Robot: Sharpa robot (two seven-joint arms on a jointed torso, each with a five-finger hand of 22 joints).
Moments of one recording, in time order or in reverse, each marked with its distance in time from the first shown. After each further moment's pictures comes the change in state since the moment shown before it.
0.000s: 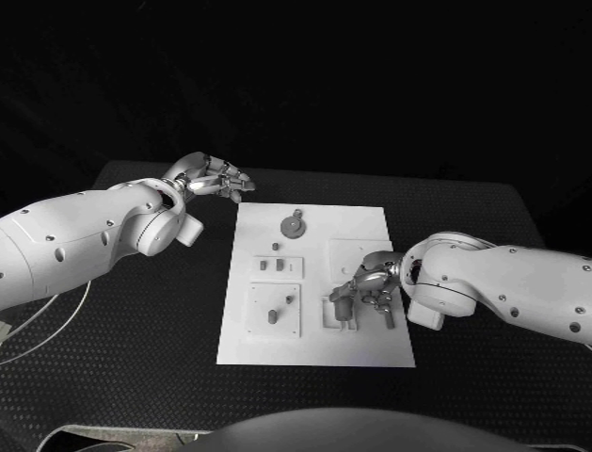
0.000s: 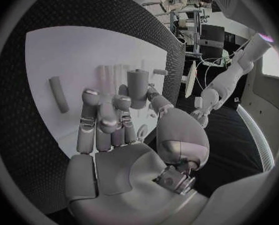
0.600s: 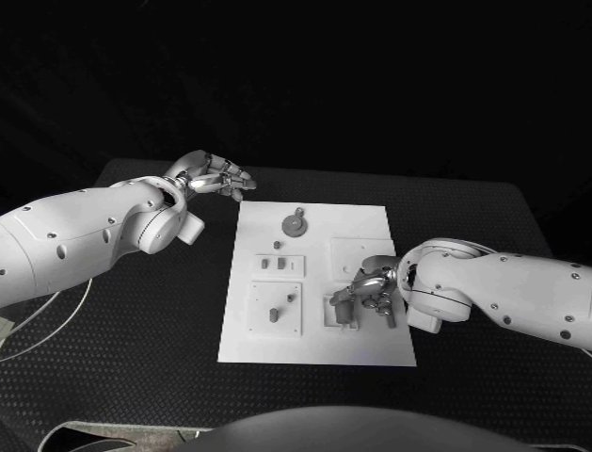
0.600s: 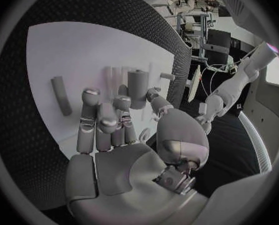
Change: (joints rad) left arm 0.000 -0.003 0.000 0.001 0.000 0.000 -0.002; left_hand -0.004 0.004 0.000 0.000 0.000 0.000 0.000 0.000 0.000 0.000 0.000 0.000 0.000 0.000 0.000 -0.004 0.001 0.000 0.000 0.000 0.000 0.000; right arm -0.015 0.023 -0.012 -0.018 -0.070 -0.012 -0.013; right_hand -0.016 0.016 0.011 0.011 -0.004 0.003 -0.003 -0.007 0.000 0.000 0.000 0.000 0.000 0.001 -0.003 0.000 -0.001 0.000 -0.001 0.002 0.000 0.000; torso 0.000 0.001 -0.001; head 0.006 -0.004
